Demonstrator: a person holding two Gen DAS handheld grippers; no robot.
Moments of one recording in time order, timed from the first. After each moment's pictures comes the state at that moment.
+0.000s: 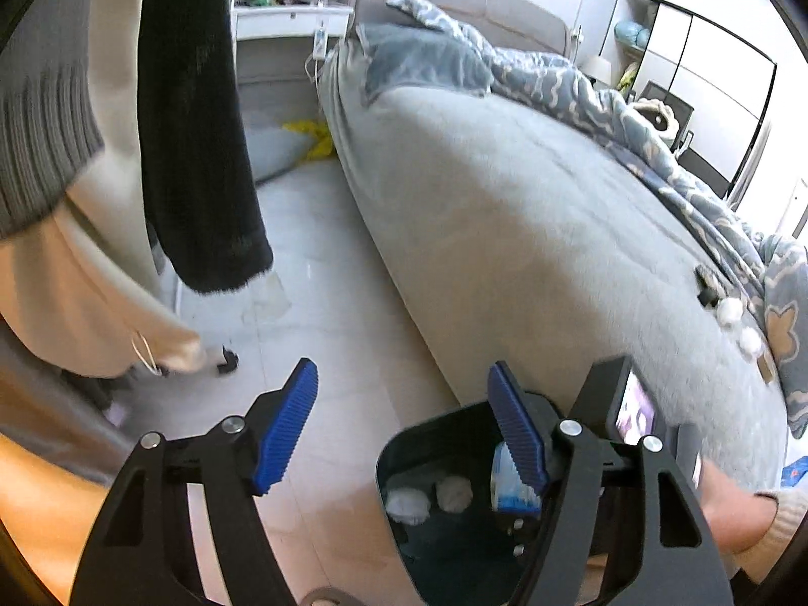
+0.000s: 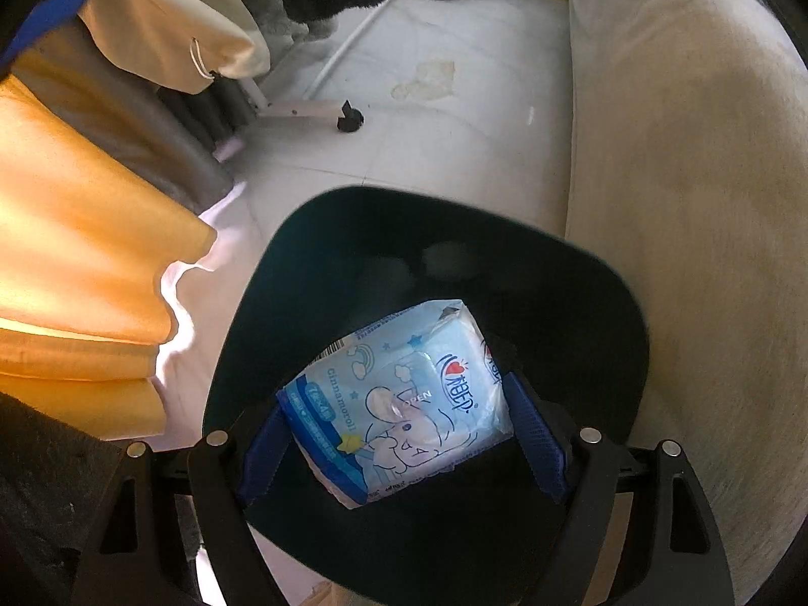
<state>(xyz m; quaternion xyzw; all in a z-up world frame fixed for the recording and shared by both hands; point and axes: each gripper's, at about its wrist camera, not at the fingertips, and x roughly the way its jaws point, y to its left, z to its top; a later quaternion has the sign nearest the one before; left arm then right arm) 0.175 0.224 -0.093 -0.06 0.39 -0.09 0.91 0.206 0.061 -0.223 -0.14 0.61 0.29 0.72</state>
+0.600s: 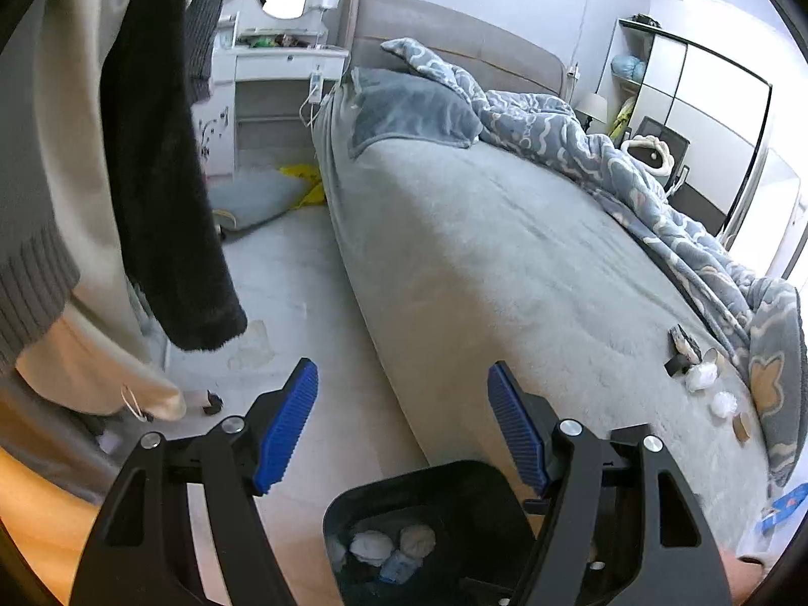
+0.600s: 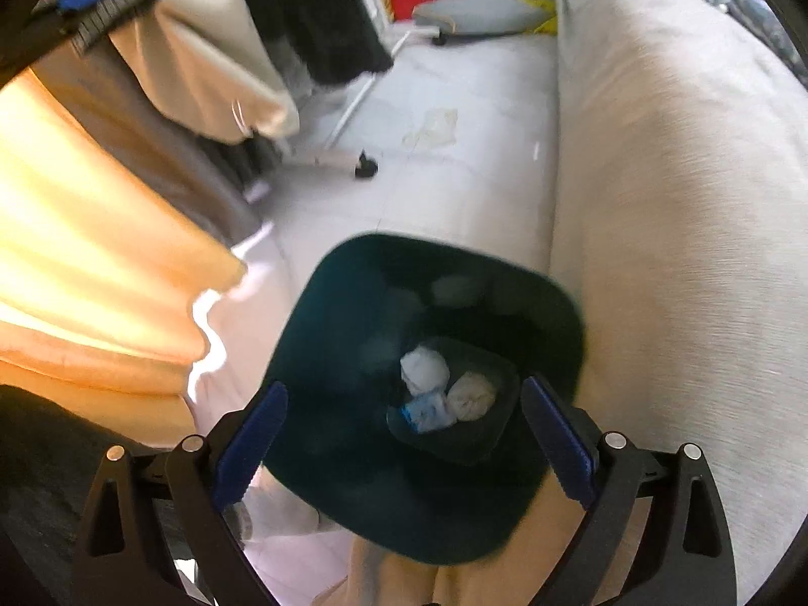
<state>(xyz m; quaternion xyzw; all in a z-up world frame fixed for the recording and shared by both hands) 0.188 0.175 -0.037 -0.07 0.34 -0.08 0.93 0.192 0.009 -0.141 -0.09 0.55 0.32 0.77</state>
